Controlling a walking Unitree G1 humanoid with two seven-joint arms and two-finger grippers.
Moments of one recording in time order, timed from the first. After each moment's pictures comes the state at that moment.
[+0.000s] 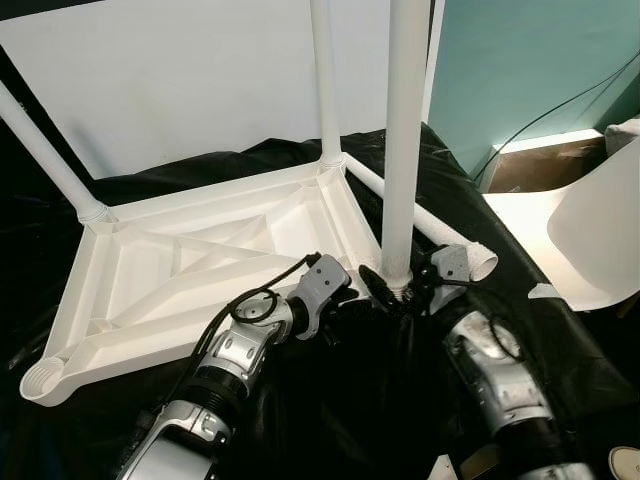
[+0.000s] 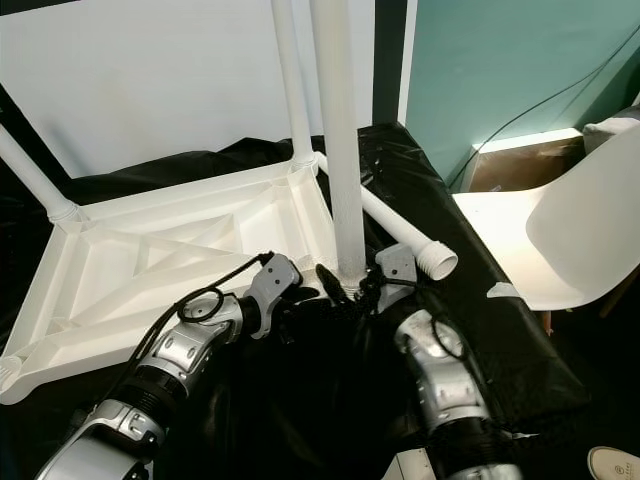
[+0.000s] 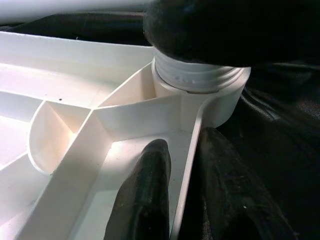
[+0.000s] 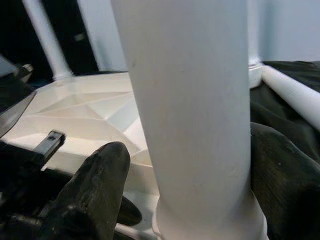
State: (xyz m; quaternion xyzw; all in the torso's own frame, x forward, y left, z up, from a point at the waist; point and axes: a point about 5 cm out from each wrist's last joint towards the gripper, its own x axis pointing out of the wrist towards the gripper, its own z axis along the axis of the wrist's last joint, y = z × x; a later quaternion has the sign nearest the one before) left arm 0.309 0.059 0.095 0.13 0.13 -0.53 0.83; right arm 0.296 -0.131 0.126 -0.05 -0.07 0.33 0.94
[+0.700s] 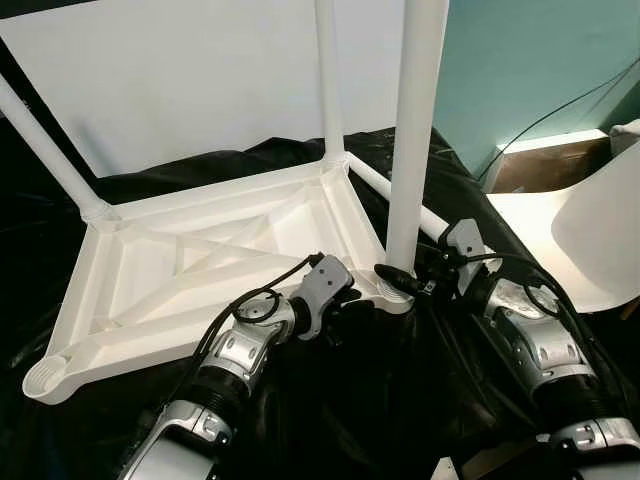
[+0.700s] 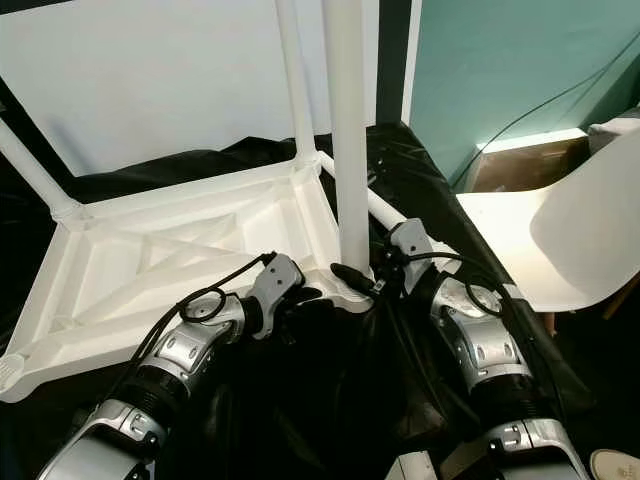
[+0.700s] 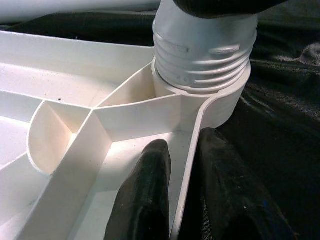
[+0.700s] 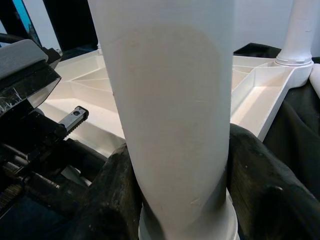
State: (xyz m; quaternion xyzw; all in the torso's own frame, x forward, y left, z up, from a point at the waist) left arm 0.307 0.052 0.096 0.12 0.13 -0.54 0.82; right arm 0.306 -0.151 0.142 -0.10 -0.04 0.43 0.90
